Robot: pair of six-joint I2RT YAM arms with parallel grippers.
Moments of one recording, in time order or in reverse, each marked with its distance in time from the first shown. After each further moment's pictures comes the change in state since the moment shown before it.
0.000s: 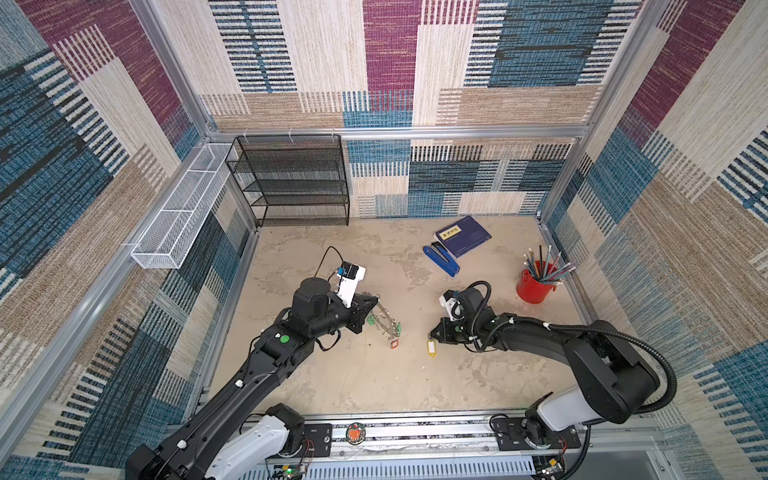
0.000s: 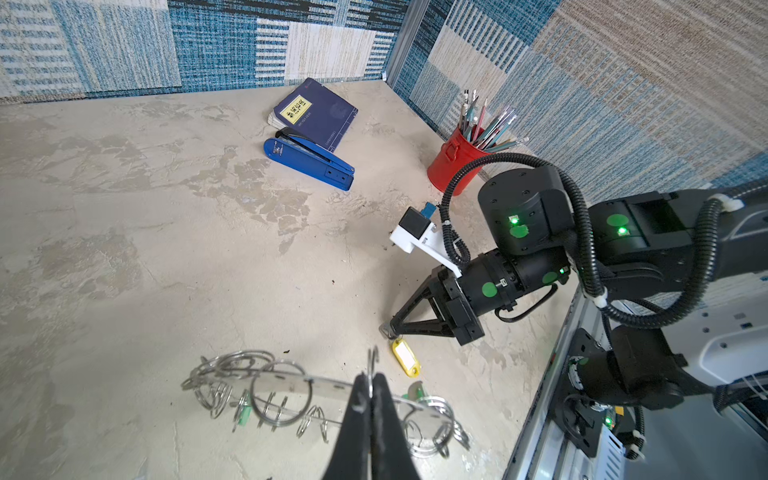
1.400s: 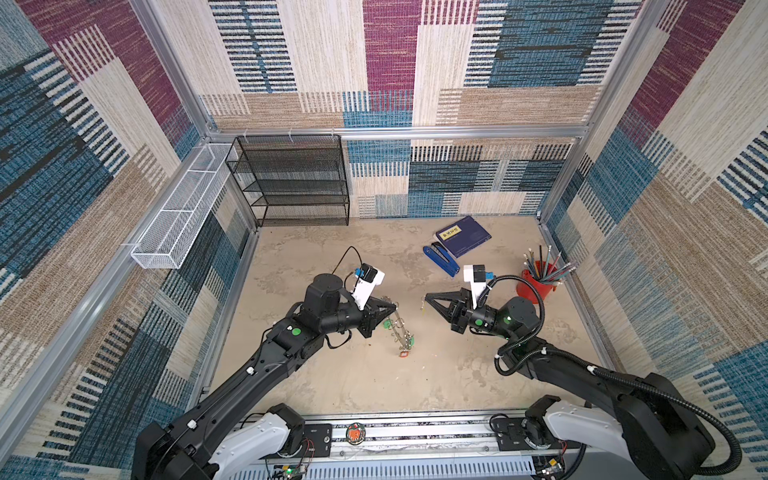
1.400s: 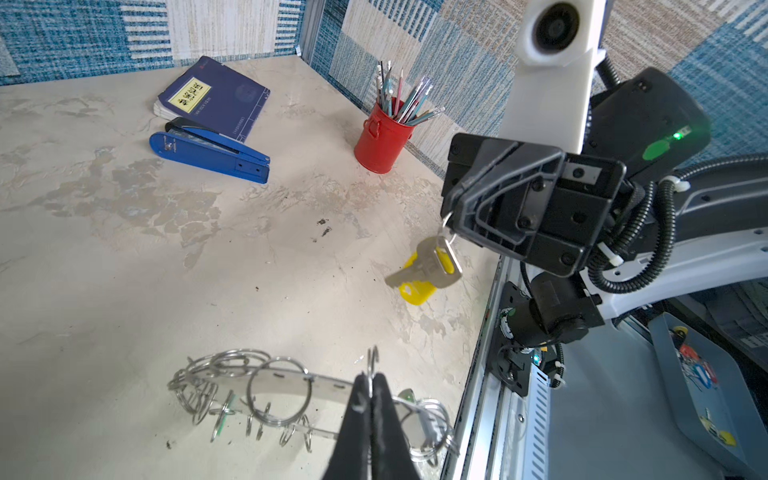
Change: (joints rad) left arm -0.069 0.085 0.034 0.058 0.180 0.042; right arm 0.000 -0.340 -0.176 0.956 -0.256 0.056
